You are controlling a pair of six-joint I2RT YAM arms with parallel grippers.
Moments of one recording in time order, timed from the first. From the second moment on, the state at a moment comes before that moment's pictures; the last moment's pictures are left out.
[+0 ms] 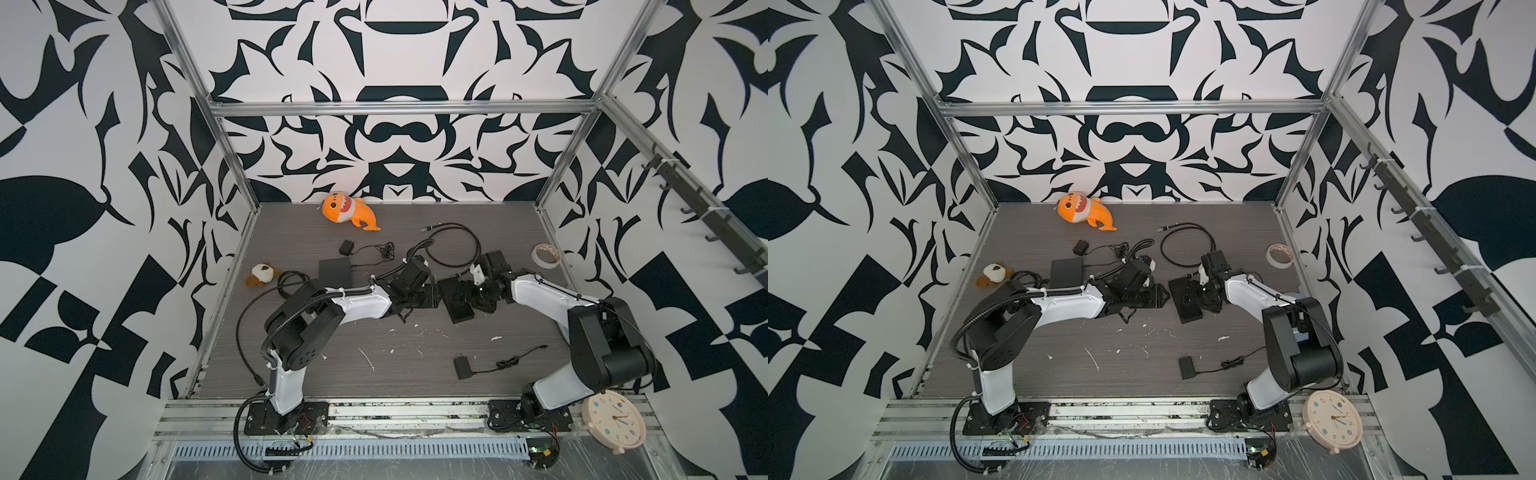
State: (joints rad) left arm -0.90 1.93 1.14 0.03 0.13 -0.77; right arm 0.24 1.55 0.82 -0.47 -0.30 0.49
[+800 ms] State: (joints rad) left arm -0.75 1.97 1.22 -0.03 0.04 -0.67; right arm 0.32 1.82 1.04 -0.28 -0.48 0.55
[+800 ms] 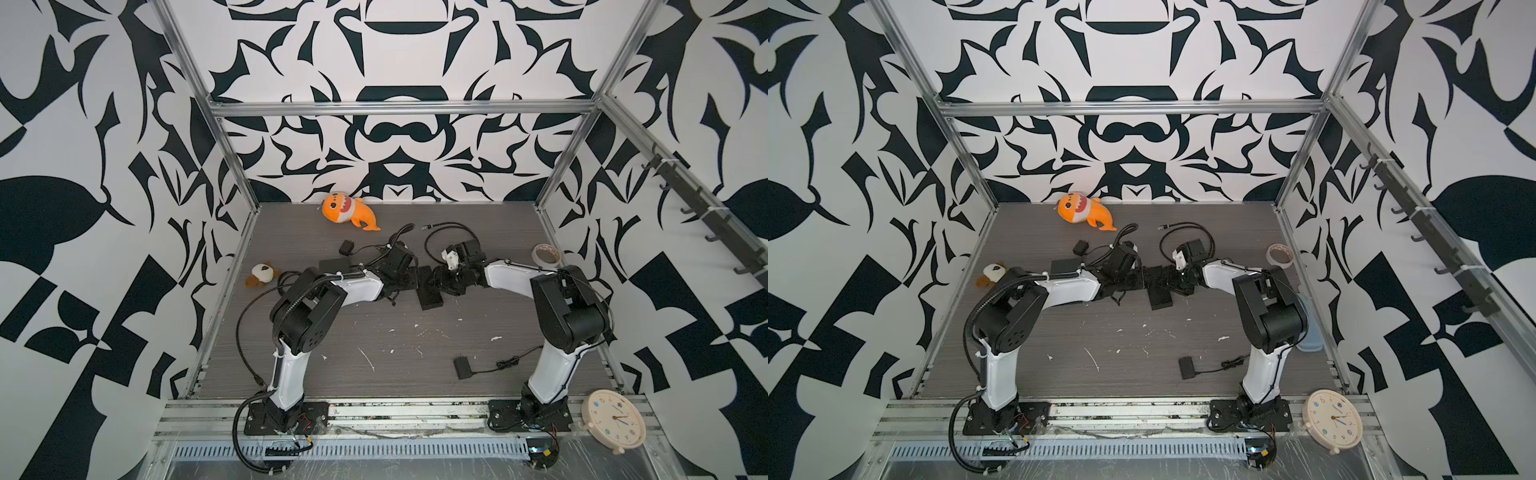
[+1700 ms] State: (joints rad) left arm -0.79 1.75 0.98 0.04 -0.04 -0.61; right arm -0.07 1.19 0.61 -0.94 -0.08 0.89
